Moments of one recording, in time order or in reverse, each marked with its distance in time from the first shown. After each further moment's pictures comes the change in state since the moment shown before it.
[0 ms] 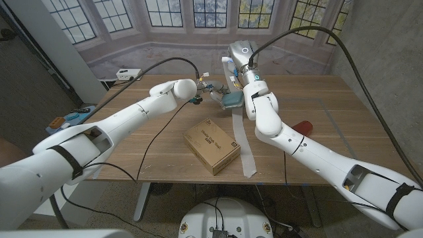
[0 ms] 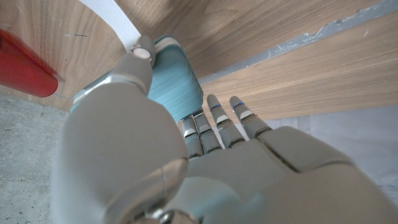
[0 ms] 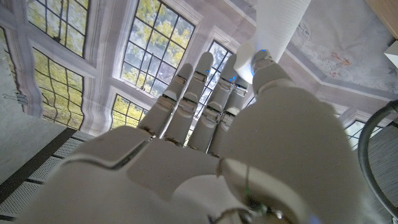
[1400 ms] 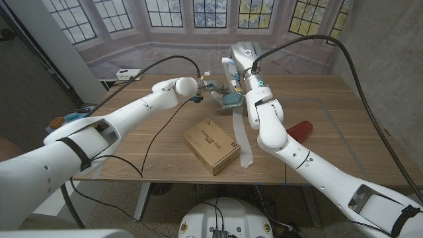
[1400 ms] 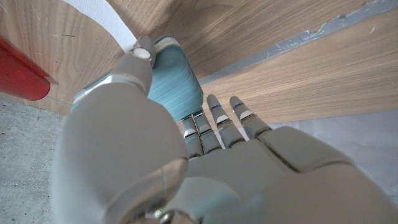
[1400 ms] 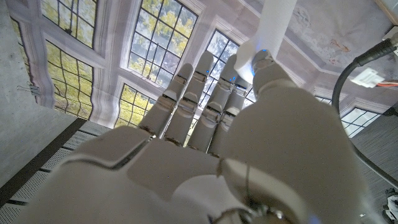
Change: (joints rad) left arm -0.061 -0.059 0.029 0.157 -0.005 -0.079 -0.004; left_hand 0.000 0.000 0.000 0.000 0.001 -0.001 0.001 0.001 -0.004 0.000 0.000 0.000 0.000 0.000 0.000 0.000 0.000 0.000 0.000 0.000 0.000; right arm -0.153 0.018 0.095 -0.138 -0.127 0.052 0.045; right_hand -0.002 -0.002 -0.010 -0.001 0.000 -0.004 0.003 -0.003 0.005 -0.004 0.004 0.006 0.002 0.002 0.002 0.000 0.009 0.000 0.000 0.000 0.000
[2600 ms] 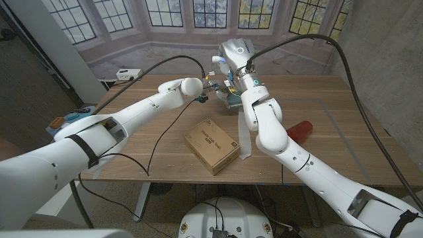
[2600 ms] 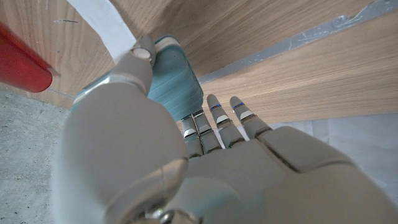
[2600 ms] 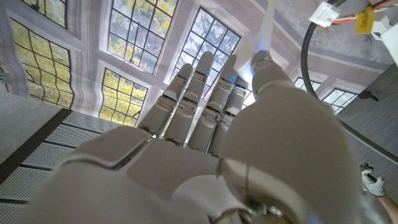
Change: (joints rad) left arm -0.019 -0.056 0.023 0.055 -0.018 -0.001 0.027; left_hand 0.000 0.000 0.000 0.000 0.004 0.002 -0.002 0.000 -0.001 0.000 0.000 0.000 0.000 0.005 0.005 0.000 -0.005 -0.004 0.004 0.000 0.000; right arm -0.027 0.021 0.015 -0.071 -0.045 0.101 0.030; right_hand 0.001 0.012 -0.003 0.003 -0.002 0.005 0.006 -0.002 0.000 0.002 0.006 -0.004 0.003 0.004 -0.004 0.000 0.005 0.000 0.000 0.000 0.000
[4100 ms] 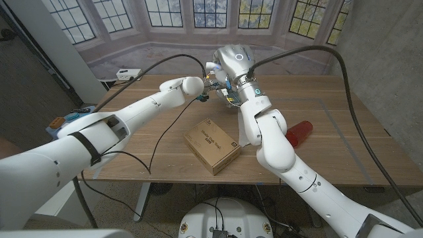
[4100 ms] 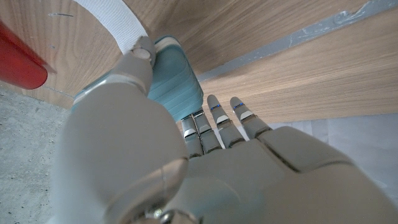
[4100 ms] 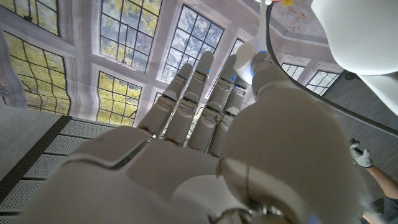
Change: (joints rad) left arm -0.022 -0.019 0.012 0.037 -0.012 -0.001 0.002; left_hand 0.000 0.000 0.000 0.000 0.000 -0.001 0.001 0.000 0.000 0.000 0.000 0.000 0.000 -0.004 0.004 0.000 0.000 -0.004 0.004 0.000 0.000; right arm -0.152 0.027 0.034 -0.146 -0.042 0.049 0.044; right_hand -0.006 0.005 -0.003 0.003 -0.001 -0.002 0.002 -0.006 0.000 0.000 0.007 0.001 0.000 0.007 0.000 -0.007 0.005 0.000 0.000 0.000 0.000
